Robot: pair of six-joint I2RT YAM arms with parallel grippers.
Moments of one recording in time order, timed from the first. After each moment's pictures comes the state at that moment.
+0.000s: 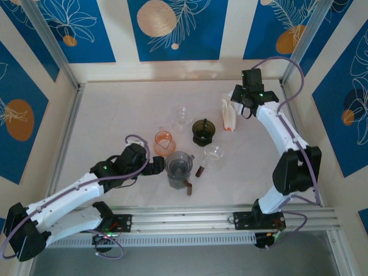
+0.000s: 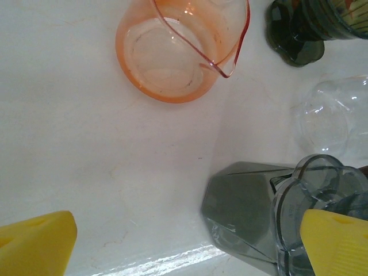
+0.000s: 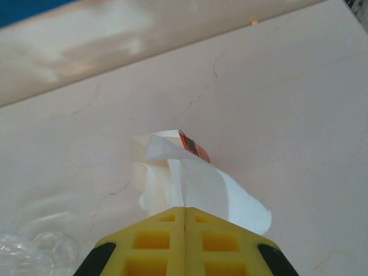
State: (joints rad) left arm -0.79 0.93 0.67 -0.57 -0.12 -0.76; right arm 0.18 1.57 1.46 -0.59 0.19 0.41
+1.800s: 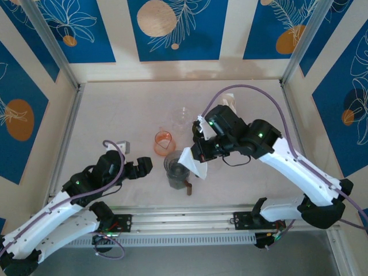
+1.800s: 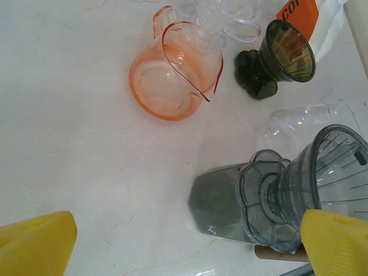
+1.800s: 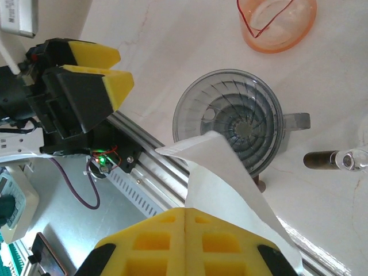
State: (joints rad) left arm -0.78 0.61 0.68 -0.75 -0.15 -0.79; right arm 0.91 1.27 1.55 -1.20 -0.24 0.58
